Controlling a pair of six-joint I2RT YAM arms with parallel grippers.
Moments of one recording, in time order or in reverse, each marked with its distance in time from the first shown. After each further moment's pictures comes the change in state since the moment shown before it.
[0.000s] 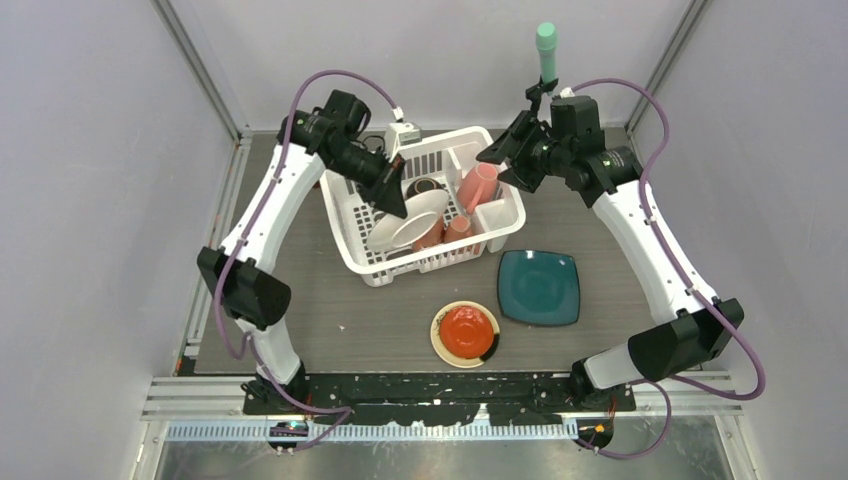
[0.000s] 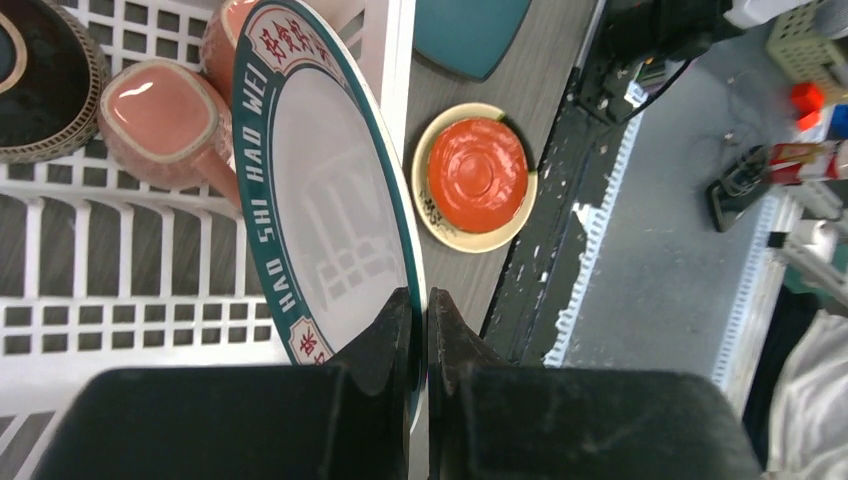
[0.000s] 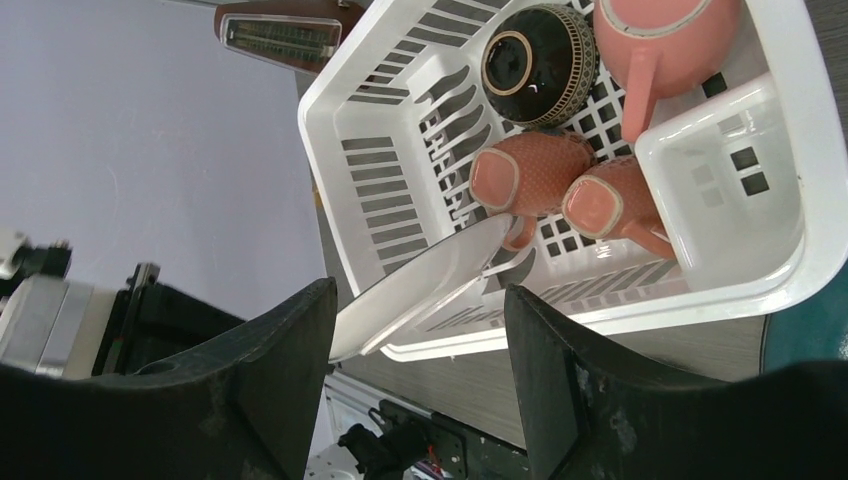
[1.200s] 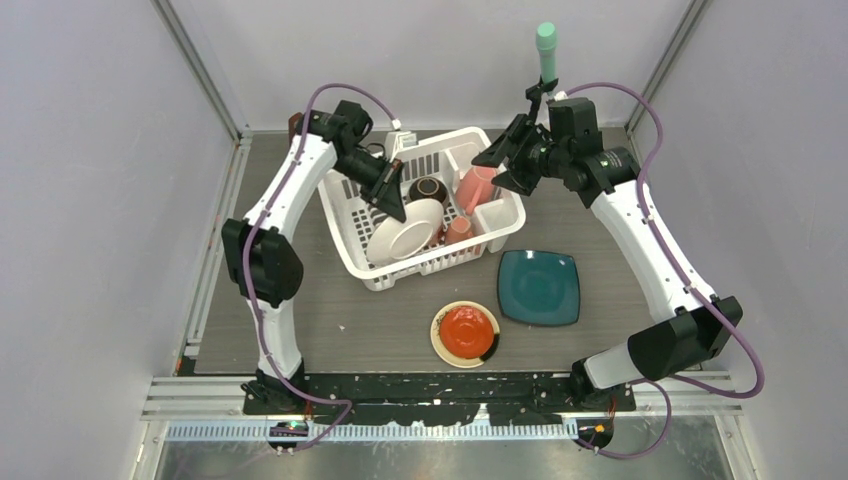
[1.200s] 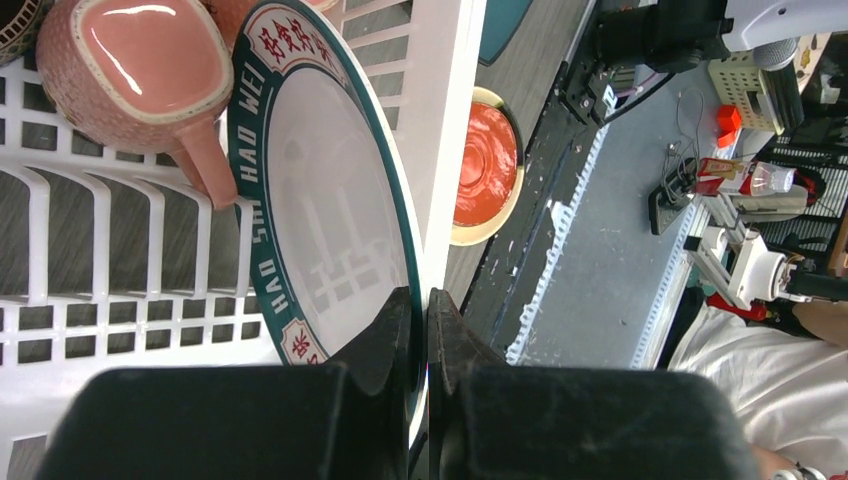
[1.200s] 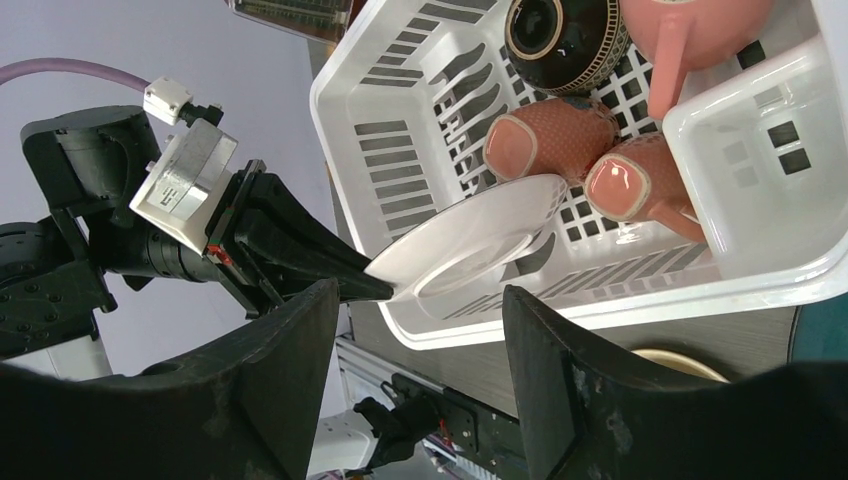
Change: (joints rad) left arm 0.065 0.217 0.045 -0.062 0.102 -0.017; right arm 0.000 0.000 -0.017 0.008 -0.077 0.018
